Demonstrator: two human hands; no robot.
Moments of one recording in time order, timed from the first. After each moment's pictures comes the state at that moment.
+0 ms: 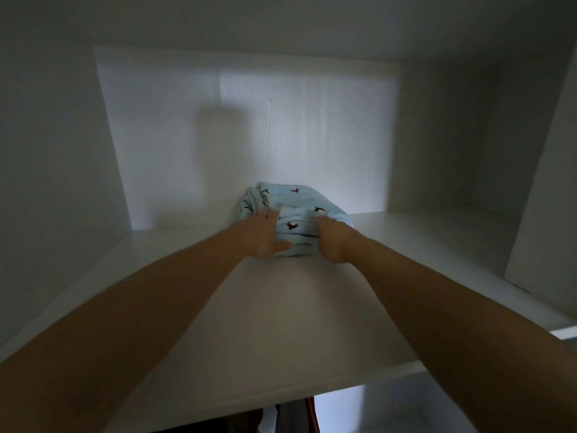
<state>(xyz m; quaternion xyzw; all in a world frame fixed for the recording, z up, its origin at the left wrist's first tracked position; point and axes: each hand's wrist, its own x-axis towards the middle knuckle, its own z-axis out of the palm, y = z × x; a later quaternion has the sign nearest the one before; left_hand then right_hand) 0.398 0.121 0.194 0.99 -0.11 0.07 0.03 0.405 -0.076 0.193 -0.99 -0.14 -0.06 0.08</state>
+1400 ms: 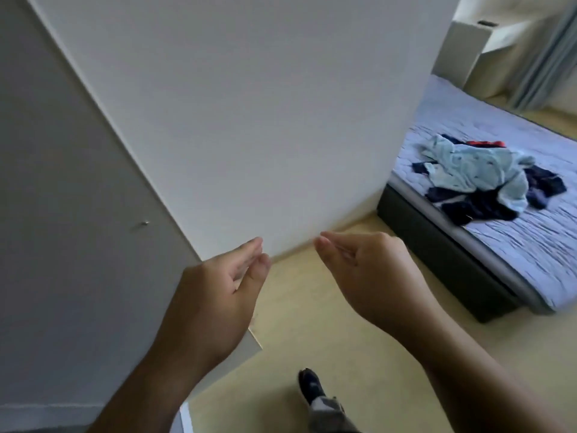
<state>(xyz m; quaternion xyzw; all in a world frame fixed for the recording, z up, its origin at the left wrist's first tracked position) -0.062 -0.367 0.000 0.58 -0.69 -0.28 0.32 -0.281 -0.367 0.001 -0.66 0.65 -0.30 0.22</state>
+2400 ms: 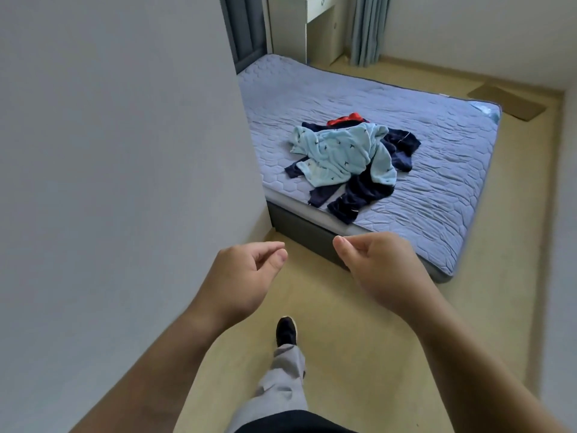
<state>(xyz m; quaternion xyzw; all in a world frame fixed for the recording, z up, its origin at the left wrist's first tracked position) -0.519 -0.701 -0.073 0.39 -0.82 -0.40 0.15 -0.709 -0.565 -0.068 -0.41 0.83 -0.32 0.22</state>
